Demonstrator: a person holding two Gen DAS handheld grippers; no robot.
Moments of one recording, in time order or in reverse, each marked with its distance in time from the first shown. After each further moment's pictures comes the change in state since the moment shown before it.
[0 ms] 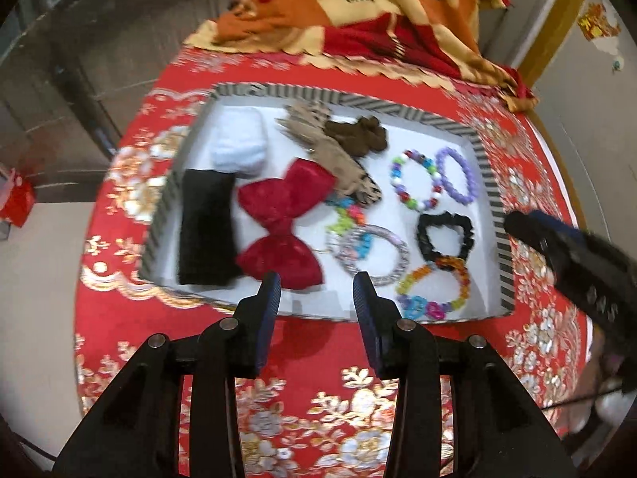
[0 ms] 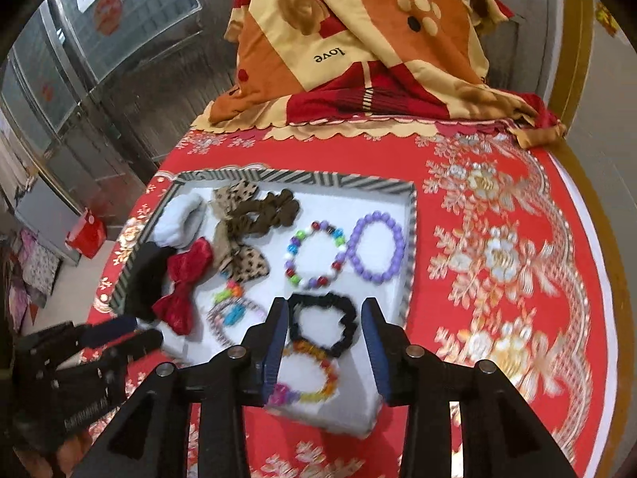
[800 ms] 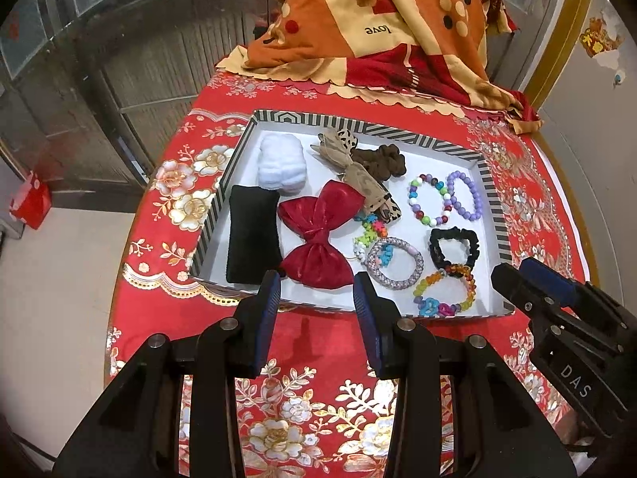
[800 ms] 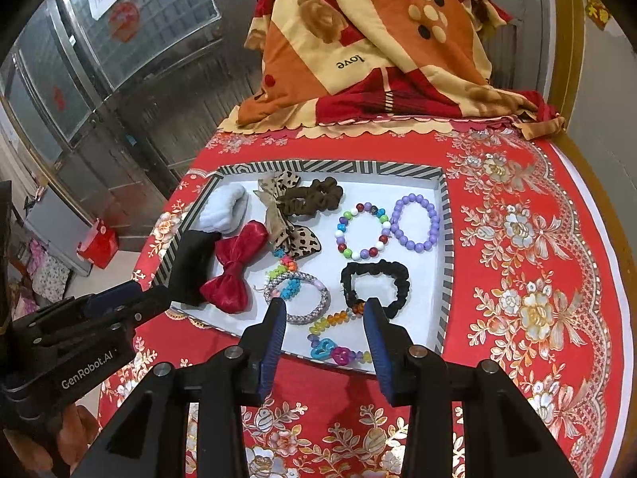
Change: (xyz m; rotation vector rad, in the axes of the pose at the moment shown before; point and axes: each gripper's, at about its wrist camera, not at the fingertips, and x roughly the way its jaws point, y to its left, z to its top) left arm -0.035 0.015 -0.008 -0.018 -0.079 0.042; right arm -0.023 0.040 -0.026 0.022 -0.036 0.022
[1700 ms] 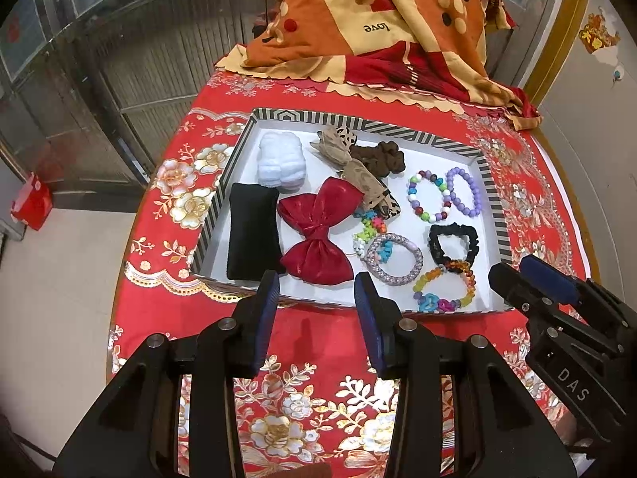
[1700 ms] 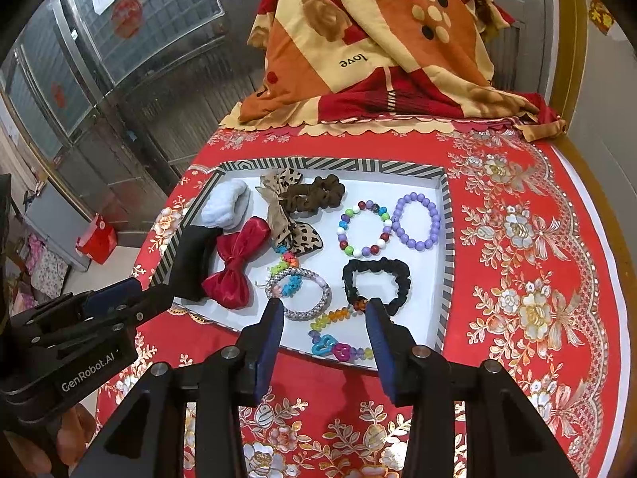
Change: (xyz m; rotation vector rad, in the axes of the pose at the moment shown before) left arm -0.003 0.000 -0.002 0.010 0.009 0.006; right arm -0.002 0.003 -0.001 -0.013 0.010 -0.003
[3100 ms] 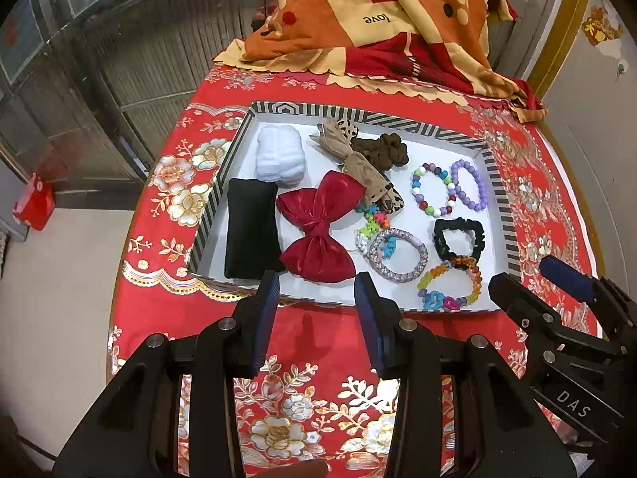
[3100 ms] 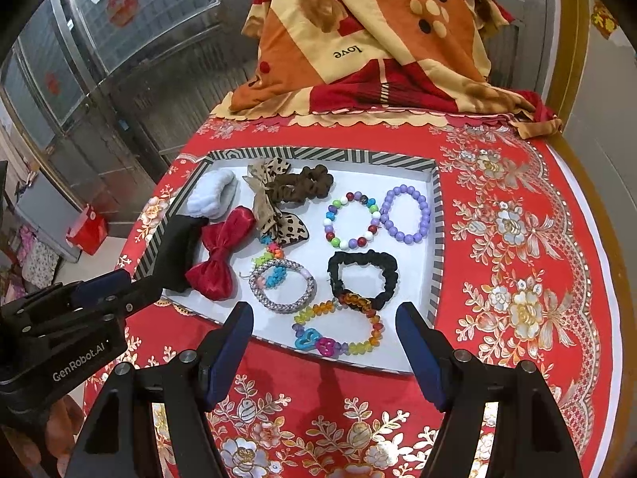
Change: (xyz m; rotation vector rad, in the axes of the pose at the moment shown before) left arm 0.006 -0.001 -0.001 0.003 0.010 0.007; right arm 0.006 -0.005 -0.001 -0.029 0.027 -0.039
